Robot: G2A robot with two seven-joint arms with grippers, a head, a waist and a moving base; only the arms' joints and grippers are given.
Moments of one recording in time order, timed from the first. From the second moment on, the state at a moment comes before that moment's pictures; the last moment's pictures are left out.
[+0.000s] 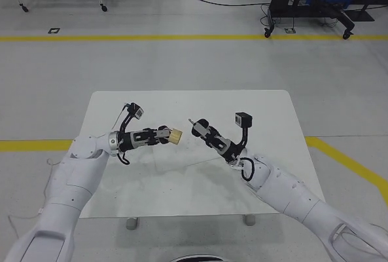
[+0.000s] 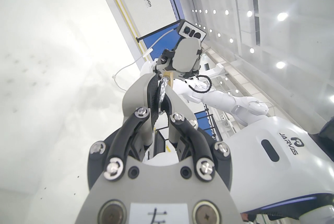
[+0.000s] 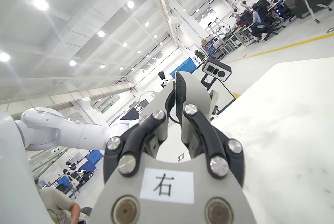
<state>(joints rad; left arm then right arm) 0.97 -1.15 -1.15 -1.03 -0.56 -0.48 -1.34 -1.01 -1.13 0.58 -1.24 -0.01 -0.90 -0.18</state>
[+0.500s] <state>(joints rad) 0.90 -1.15 -1.08 -0.97 -0.63 -0.36 -1.46 -1.04 -1.16 0.64 -1.26 -0.05 -0.82 -0.10</state>
